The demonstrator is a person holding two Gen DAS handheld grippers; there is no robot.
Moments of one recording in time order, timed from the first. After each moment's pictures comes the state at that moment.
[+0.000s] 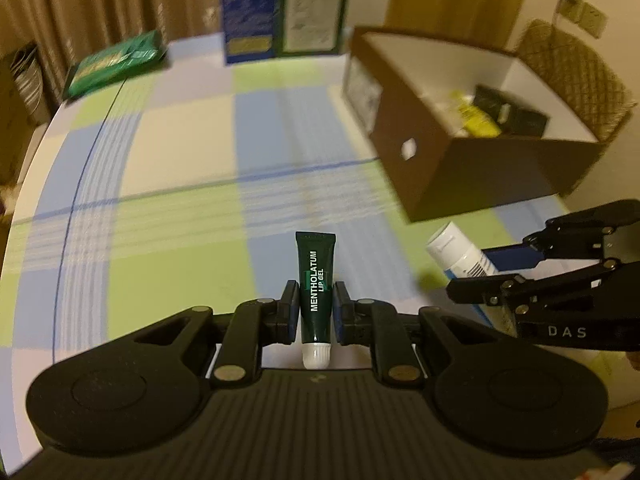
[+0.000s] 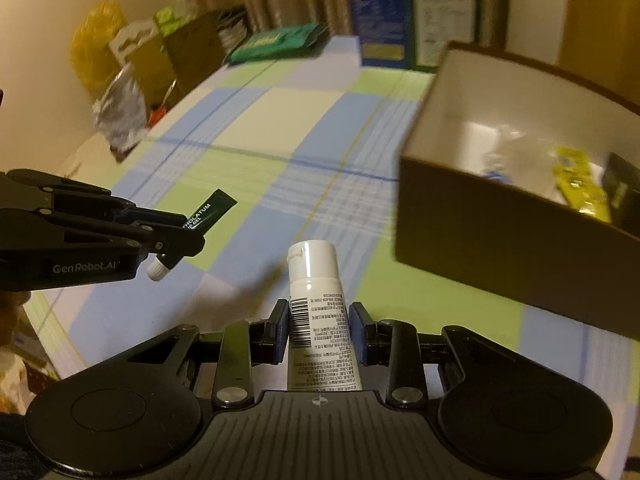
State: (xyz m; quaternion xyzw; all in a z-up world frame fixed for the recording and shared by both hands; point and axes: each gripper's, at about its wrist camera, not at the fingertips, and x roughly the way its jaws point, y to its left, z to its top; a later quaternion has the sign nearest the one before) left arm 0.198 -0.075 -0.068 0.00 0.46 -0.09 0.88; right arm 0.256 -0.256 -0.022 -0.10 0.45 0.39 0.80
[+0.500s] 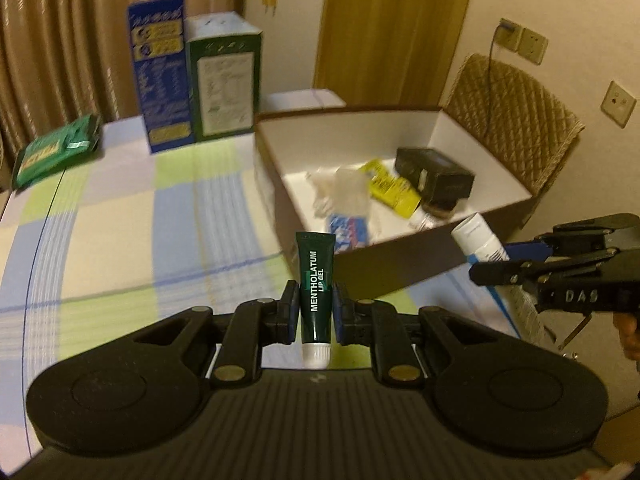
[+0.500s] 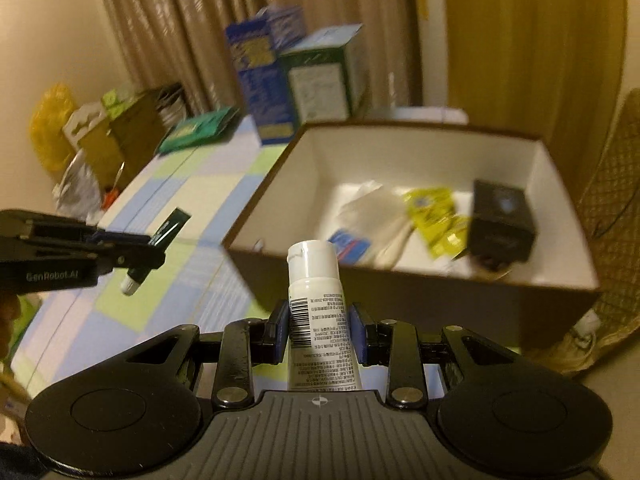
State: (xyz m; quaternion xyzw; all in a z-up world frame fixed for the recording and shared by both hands) left arm 0.227 -0.159 -0.013 0.01 0.39 -0.16 0.91; right arm 0.304 -0.369 0.047 -0.04 0.39 0.33 0.86
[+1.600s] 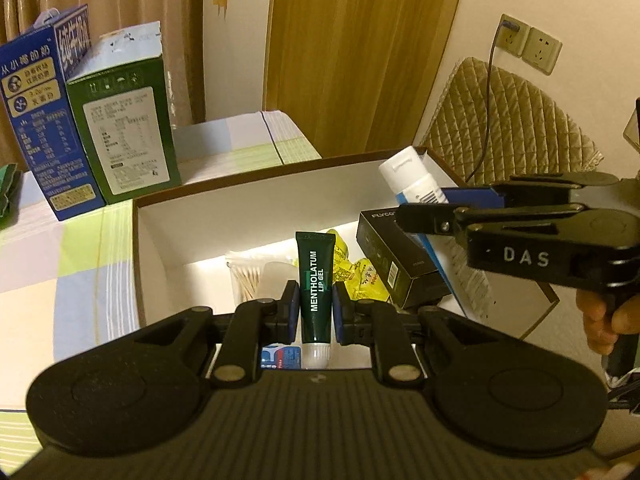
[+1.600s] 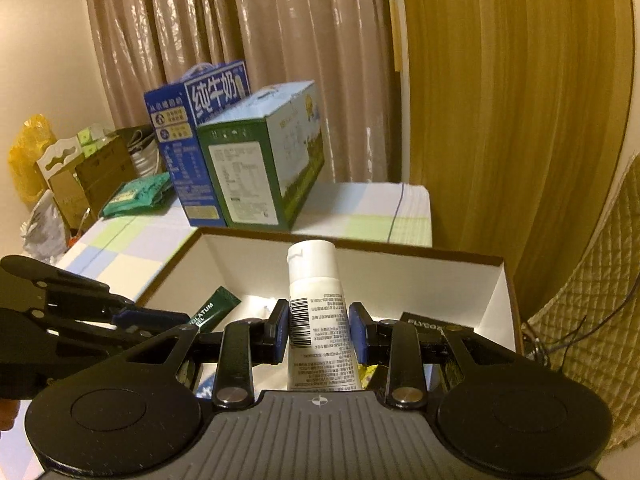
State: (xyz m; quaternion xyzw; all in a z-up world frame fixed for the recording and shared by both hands) left arm 0.381 -0.276 -0.029 0.01 0.40 -0.18 0.90; right arm 0.475 -0.381 0.039 -0.05 0.34 0.33 0.88
